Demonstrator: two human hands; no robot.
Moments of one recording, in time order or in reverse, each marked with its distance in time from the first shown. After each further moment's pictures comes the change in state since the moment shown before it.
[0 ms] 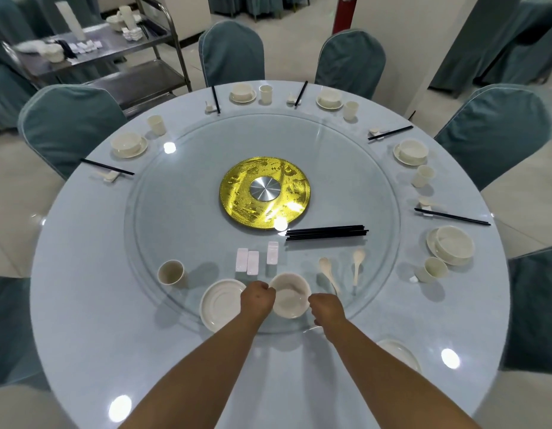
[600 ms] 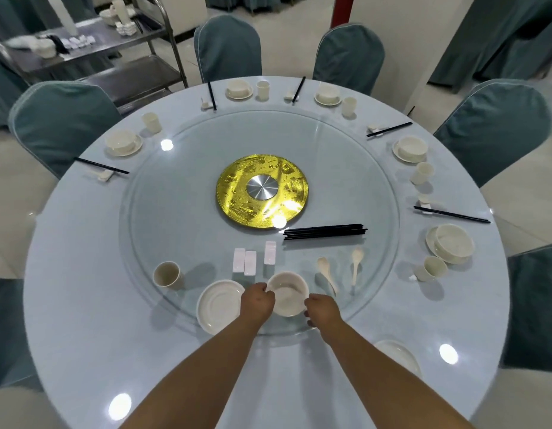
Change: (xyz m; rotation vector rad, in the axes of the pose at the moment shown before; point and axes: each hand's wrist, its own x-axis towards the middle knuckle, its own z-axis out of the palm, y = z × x) left_hand 0.009 -0.003 0.010 0.000 -0.020 0.050; right_hand 0.003 0.004 0.005 -0.094 -0.040 -0.075
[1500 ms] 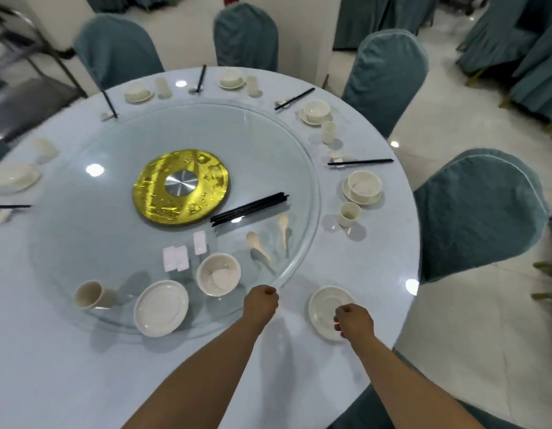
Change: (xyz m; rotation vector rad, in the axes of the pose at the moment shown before) left_hand -0.090 0.042 0.126 -0.150 -0.267 -0.052; right_hand -0.058 0.190 -0.136 0.296 0.332 0.227
